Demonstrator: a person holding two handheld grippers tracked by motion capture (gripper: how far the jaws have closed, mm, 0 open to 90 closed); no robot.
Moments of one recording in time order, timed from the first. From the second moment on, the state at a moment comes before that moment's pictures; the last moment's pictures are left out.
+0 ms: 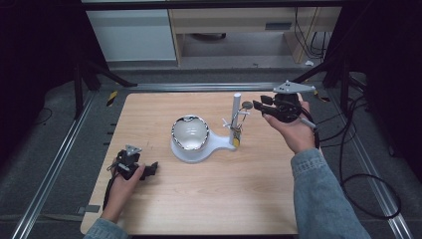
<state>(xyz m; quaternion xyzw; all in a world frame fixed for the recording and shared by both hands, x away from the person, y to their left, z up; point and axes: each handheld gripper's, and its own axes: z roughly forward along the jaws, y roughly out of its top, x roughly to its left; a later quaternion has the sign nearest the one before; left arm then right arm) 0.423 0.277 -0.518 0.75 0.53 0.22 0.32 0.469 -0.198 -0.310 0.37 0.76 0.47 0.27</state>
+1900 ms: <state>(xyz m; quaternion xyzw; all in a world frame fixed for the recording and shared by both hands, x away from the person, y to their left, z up) 0.422 0.277 -0.518 0.75 0.53 0.22 0.32 0.450 -0.248 -0.381 0.46 0.74 0.41 0.28</state>
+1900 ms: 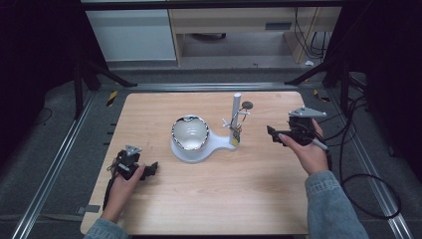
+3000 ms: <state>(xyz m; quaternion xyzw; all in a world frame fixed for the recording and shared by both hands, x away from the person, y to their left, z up) 0.422 0.277 -0.518 0.75 0.53 0.22 0.32 0.456 -0.256 -0.471 0.52 0.76 0.33 0.22</state>
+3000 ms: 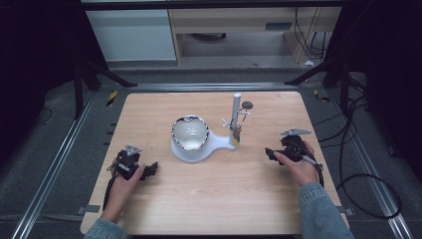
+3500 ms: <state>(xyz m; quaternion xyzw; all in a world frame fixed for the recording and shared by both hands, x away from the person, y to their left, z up) 0.422 0.277 -0.518 0.75 0.53 0.22 0.32 0.463 -0.258 -0.489 0.54 0.75 0.31 0.22</state>
